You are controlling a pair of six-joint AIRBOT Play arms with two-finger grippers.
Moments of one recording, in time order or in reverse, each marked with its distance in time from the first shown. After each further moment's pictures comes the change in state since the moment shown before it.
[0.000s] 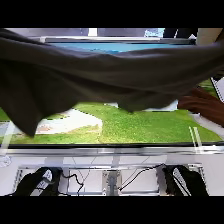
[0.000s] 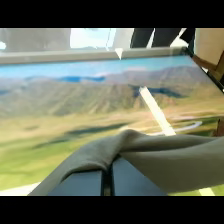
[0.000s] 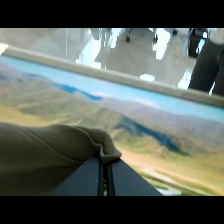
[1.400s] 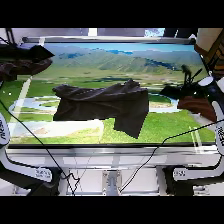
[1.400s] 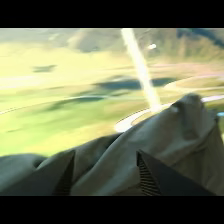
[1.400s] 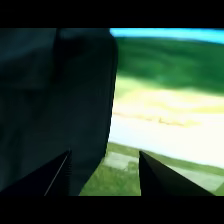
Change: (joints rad) left arm 0.019 -0.734 -0.035 -0.079 0.186 0.324; right arm -0.023 -0.818 -0.404 0.219 -0.094 -0.065
